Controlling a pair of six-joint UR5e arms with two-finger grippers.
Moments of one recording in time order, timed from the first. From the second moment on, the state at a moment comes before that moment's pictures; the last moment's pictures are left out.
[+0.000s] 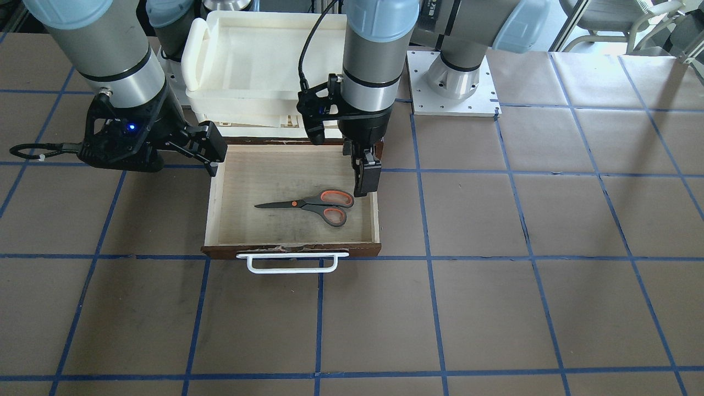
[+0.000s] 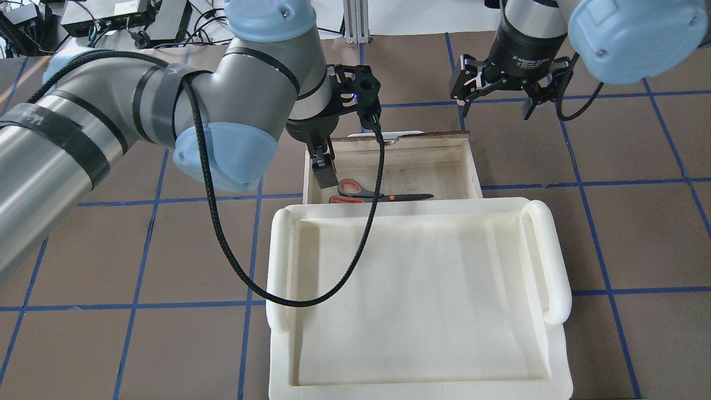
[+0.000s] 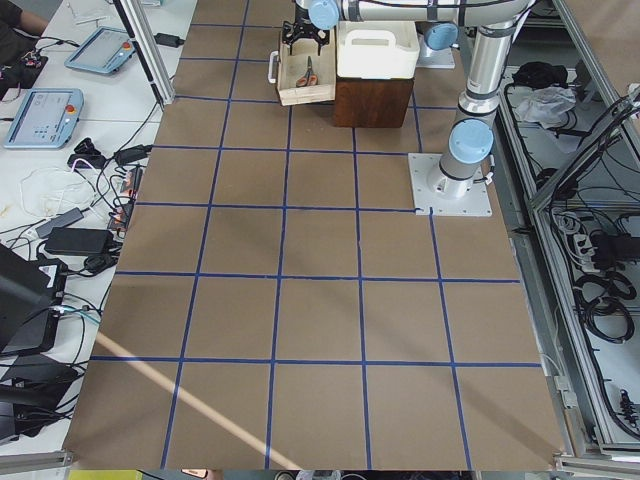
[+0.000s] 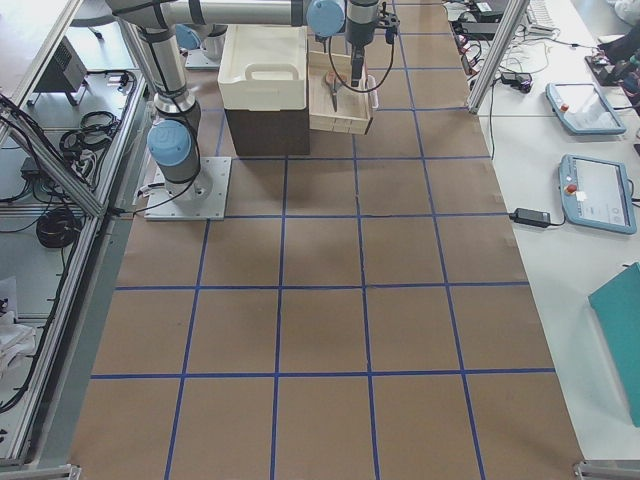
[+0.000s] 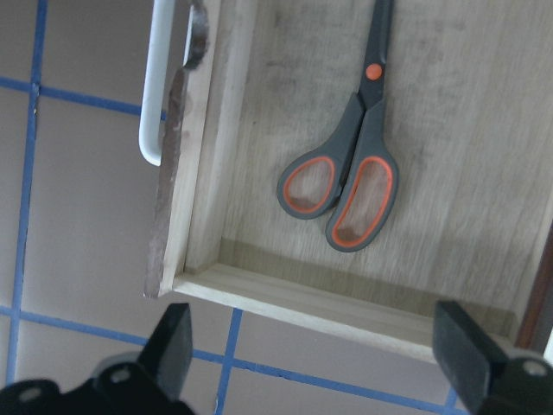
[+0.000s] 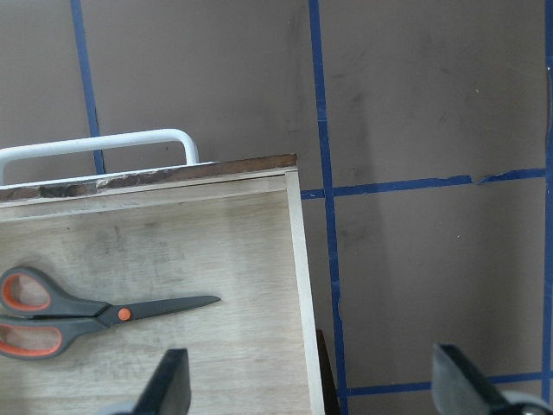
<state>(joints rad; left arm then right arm) -1.88 -1.70 -1.62 -1.29 1.55 1.02 1.62 -1.46 1.51 -1.61 -1.55 0.14</state>
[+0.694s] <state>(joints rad) -1.62 -1.53 -1.61 -1.63 1.56 0.69 1.62 -1.47 1.51 -1.61 -1.56 0.13</state>
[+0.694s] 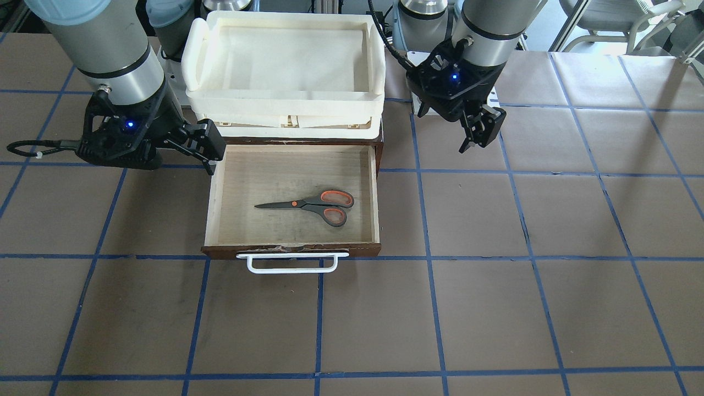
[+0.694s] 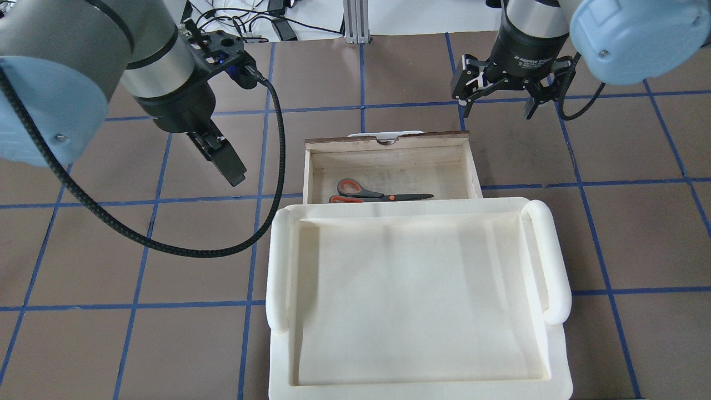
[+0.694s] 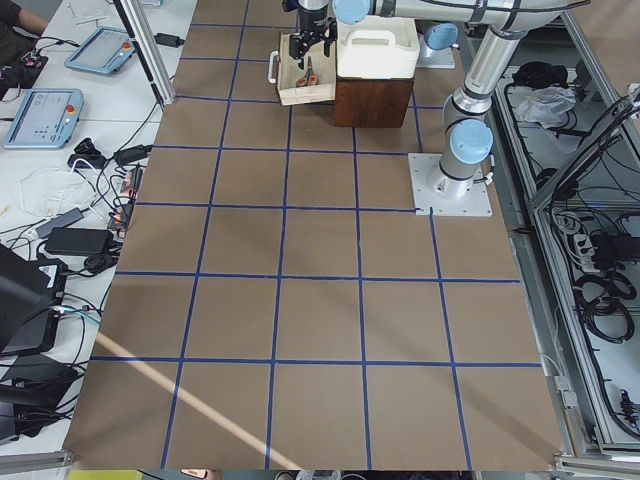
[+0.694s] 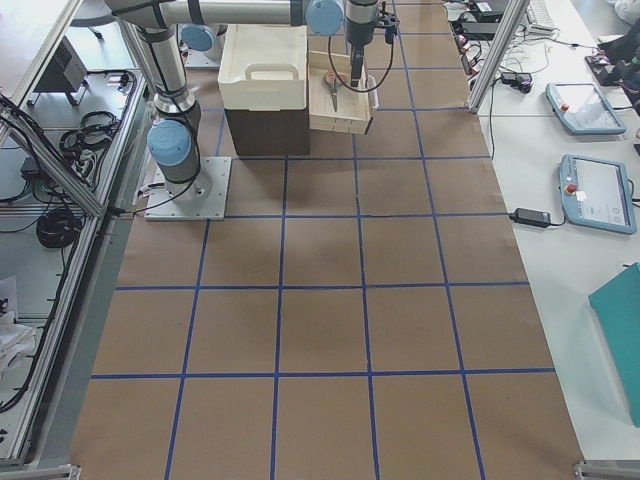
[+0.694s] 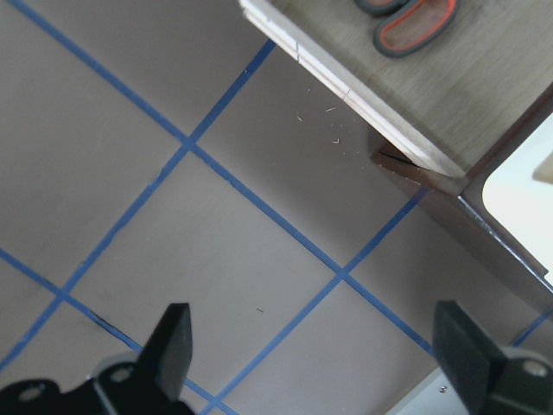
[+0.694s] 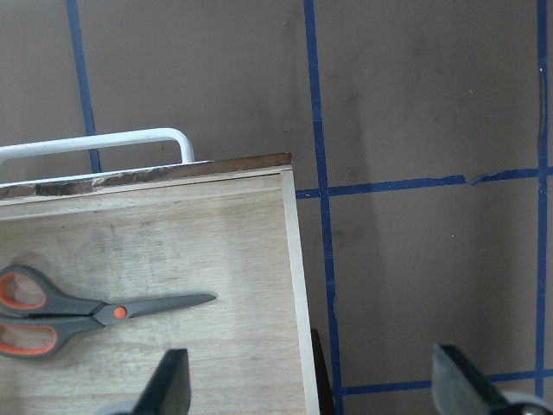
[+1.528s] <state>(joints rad) -1.51 -1.54 -1.51 -1.73 1.57 0.11 1.62 -1.47 1.53 -1.63 -1.55 0.13</state>
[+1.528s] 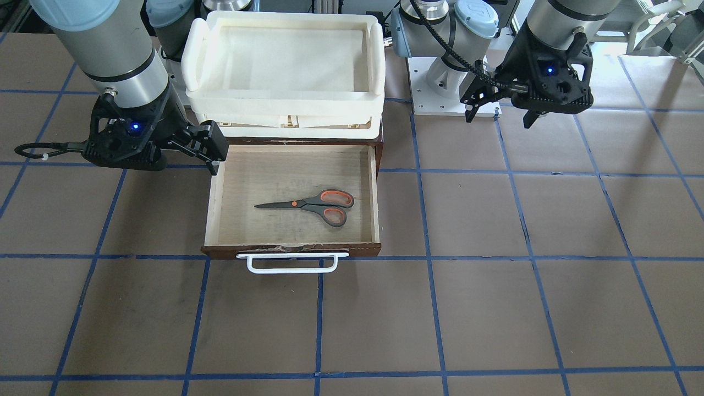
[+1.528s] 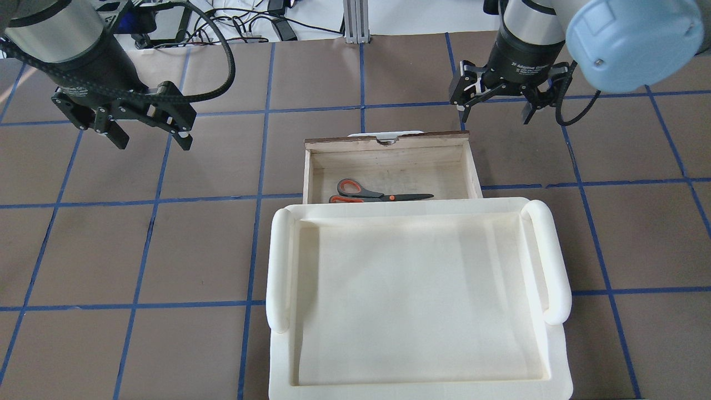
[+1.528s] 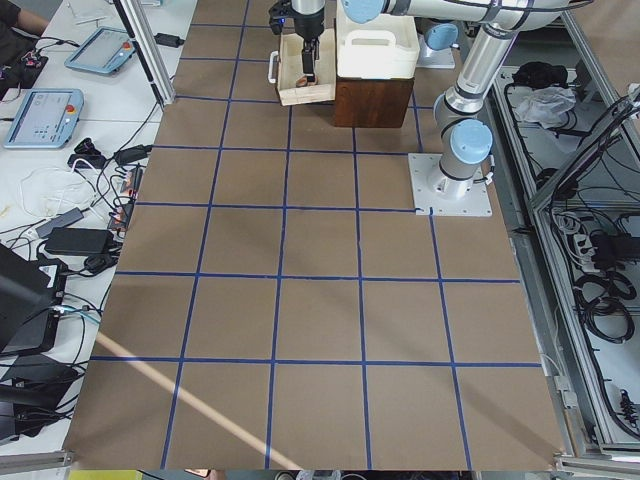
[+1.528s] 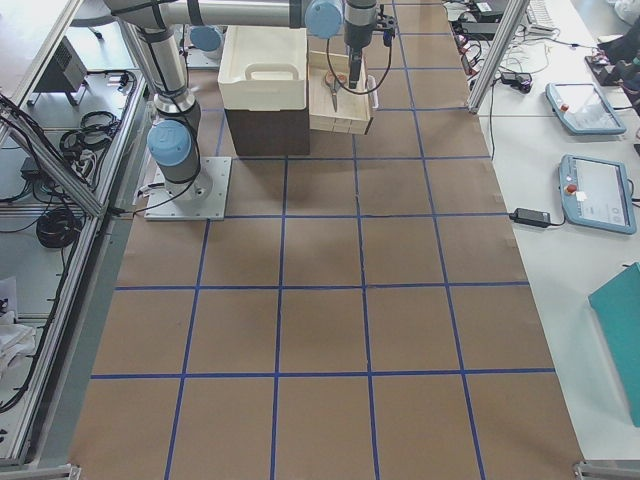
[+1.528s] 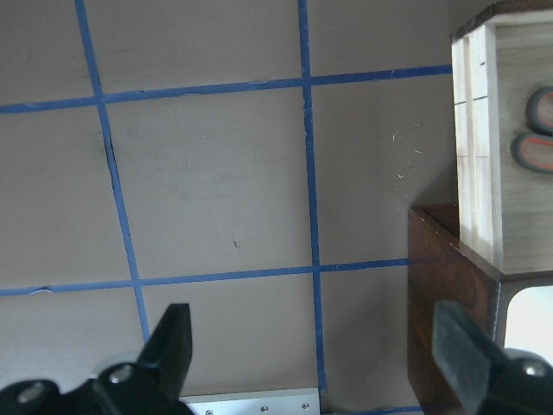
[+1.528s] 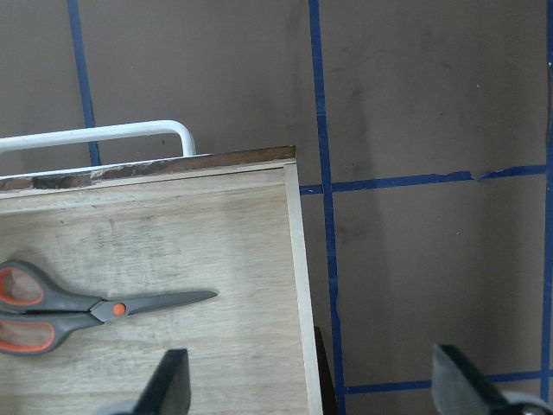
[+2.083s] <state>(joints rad) -1.52 -1.55 -1.49 -1.68 1.57 0.03 1.62 -1.47 1.53 -1.63 -1.56 0.14</state>
